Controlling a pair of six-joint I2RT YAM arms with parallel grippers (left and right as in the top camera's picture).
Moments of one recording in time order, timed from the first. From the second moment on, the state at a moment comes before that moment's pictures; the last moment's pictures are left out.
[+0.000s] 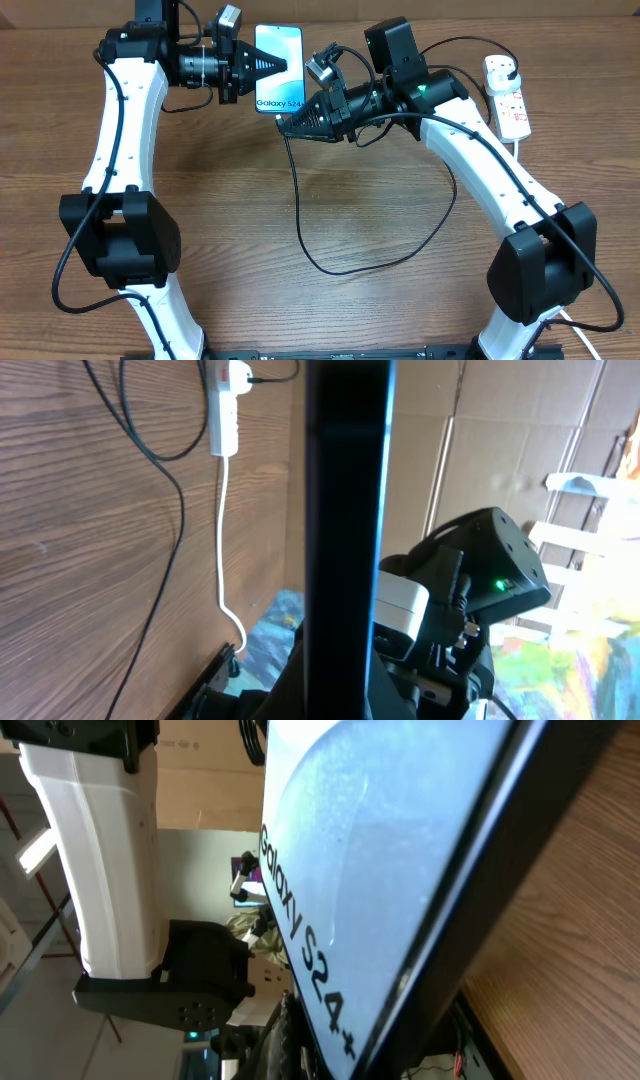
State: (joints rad) left arm 0.01 2.06 2.00 -1.13 1.34 -0.44; right arm 0.42 1.90 1.68 -0.59 -1.31 0.65
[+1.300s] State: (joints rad) left arm 0.16 2.06 2.00 -1.21 0.80 -0.49; right arm 0.42 1.91 1.48 -0.84 -0.29 0.72
